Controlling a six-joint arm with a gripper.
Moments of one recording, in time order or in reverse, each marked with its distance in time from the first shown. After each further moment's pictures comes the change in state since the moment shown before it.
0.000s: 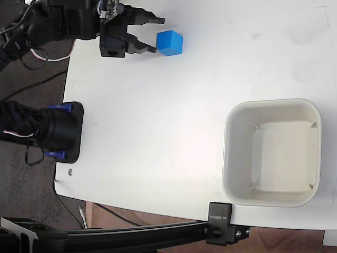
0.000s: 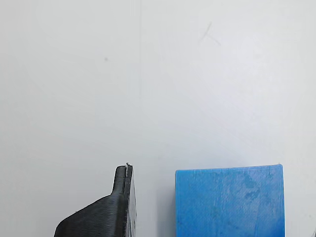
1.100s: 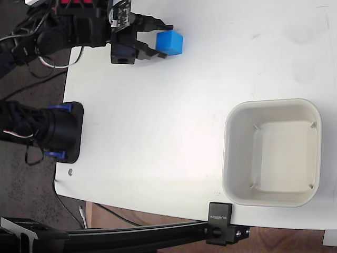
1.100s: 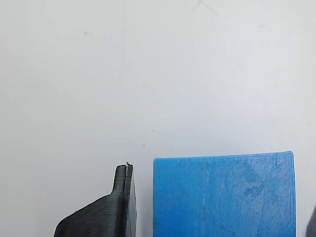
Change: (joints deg) arm 1.8 -2.9 4.4 -8.0 -2.6 -0.6
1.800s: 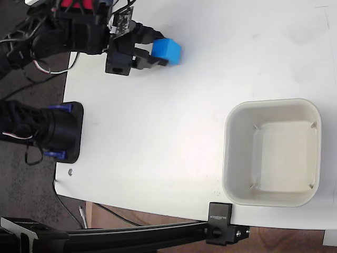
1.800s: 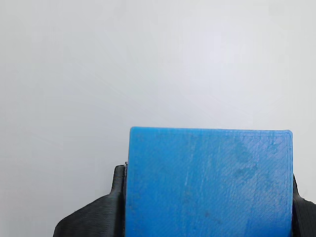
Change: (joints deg) arm 6.0 5.1 -3.2 10.3 -0.3 -7.1
